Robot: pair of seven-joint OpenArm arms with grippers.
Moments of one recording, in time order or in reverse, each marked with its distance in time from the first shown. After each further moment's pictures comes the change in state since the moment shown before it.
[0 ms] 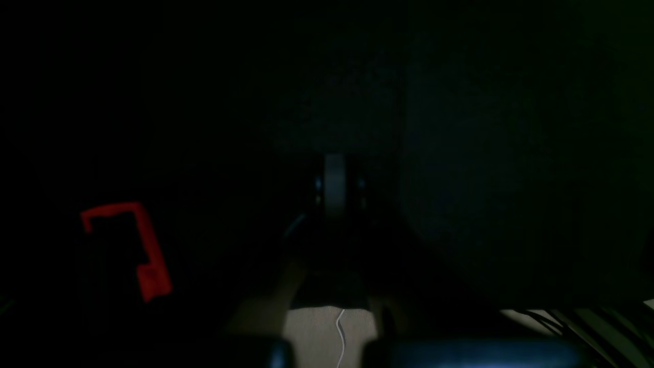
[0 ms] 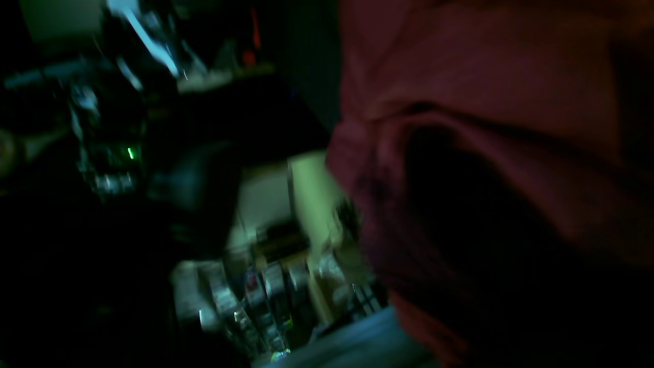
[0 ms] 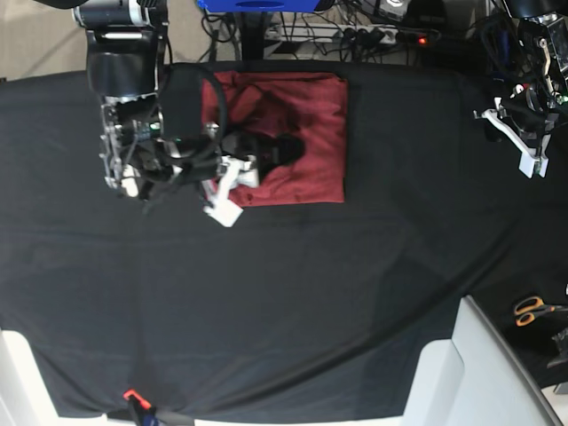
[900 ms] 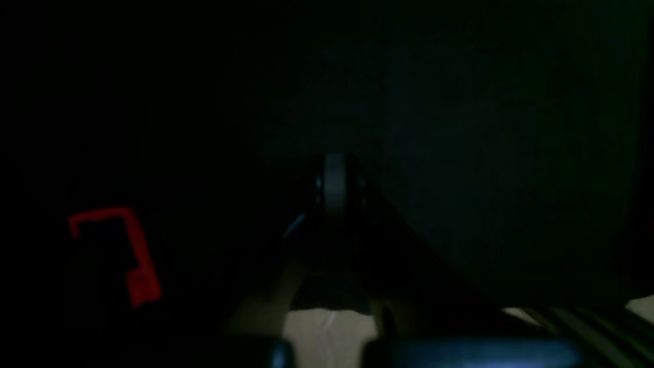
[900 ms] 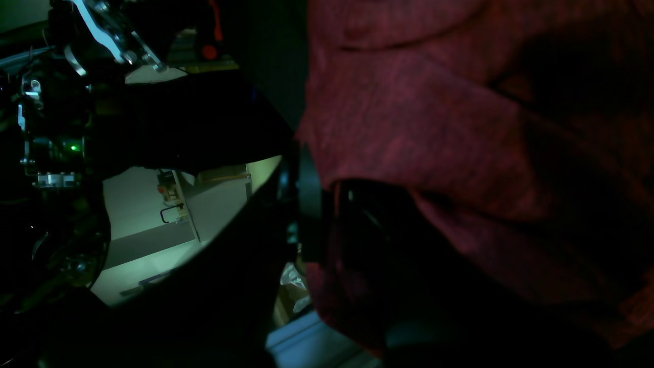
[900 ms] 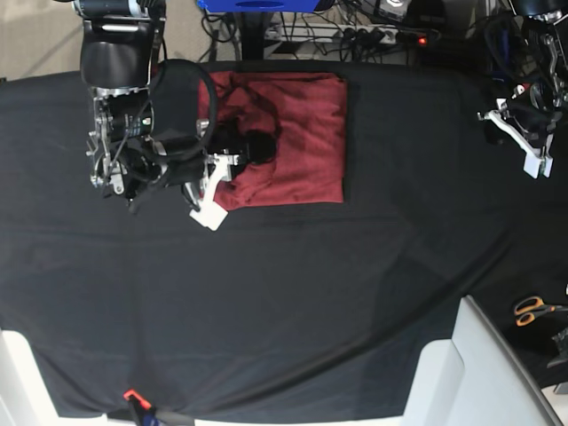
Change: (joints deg) left arm 1.0 -1.2 0.0 0.0 -3.7 0.0 0.0; right arm -2.4 0.3 3.6 7.4 -5.9 2.6 -0.4
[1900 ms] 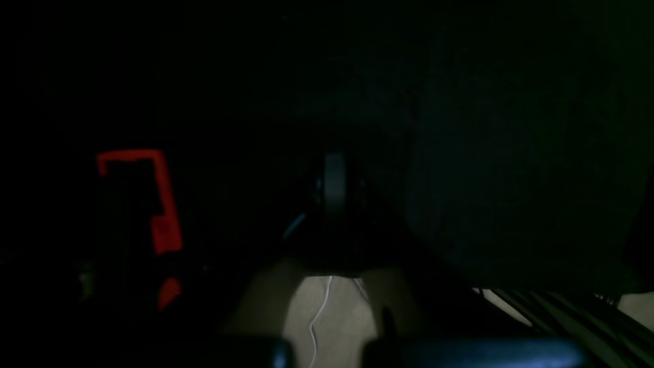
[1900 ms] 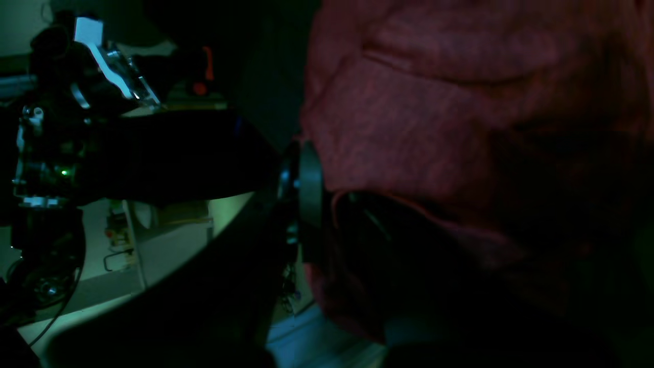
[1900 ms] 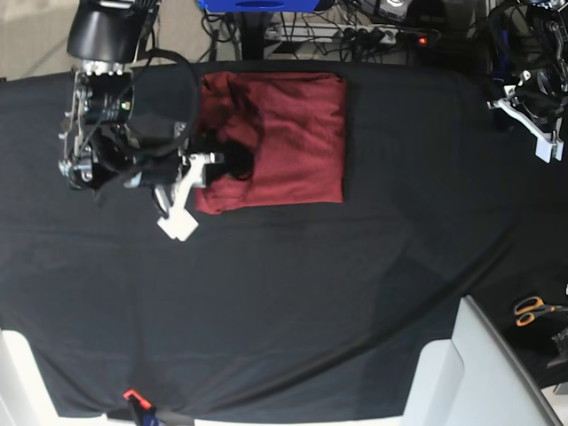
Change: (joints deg) left arm 3.0 0.0 -4.0 -0.1 -3.7 0.0 0.1; right arm -4.9 0.1 4.0 14.7 0.3 0.2 0.0
